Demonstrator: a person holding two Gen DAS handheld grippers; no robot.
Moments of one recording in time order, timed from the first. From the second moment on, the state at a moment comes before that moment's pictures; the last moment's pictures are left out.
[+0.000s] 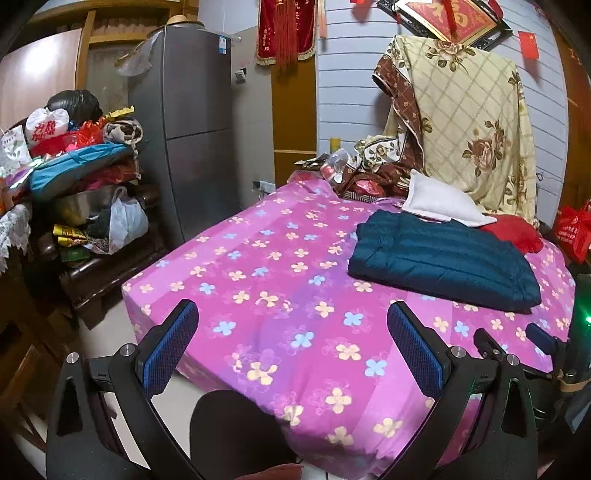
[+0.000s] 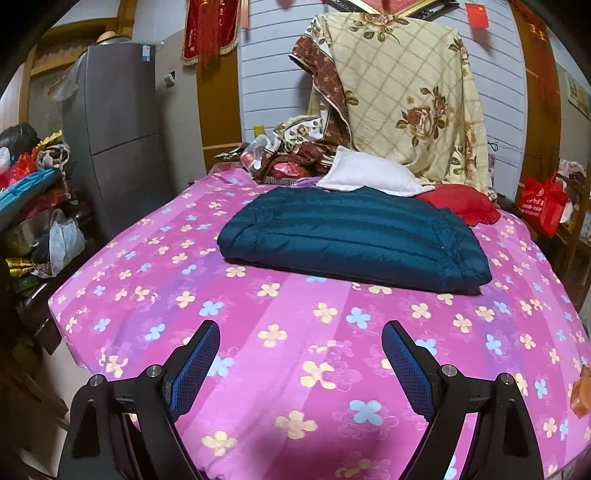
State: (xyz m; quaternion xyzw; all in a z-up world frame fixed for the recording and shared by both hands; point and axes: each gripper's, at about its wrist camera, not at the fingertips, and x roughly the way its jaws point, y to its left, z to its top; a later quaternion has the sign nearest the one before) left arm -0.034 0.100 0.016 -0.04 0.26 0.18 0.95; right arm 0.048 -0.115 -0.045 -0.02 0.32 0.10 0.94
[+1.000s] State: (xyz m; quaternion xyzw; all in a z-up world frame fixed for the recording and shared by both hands) left arm -0.017 0.069 0.020 -0.04 0.28 0.13 0.95; right arm 0.024 -0.168 -0.034 0.00 0.28 0.04 0.96
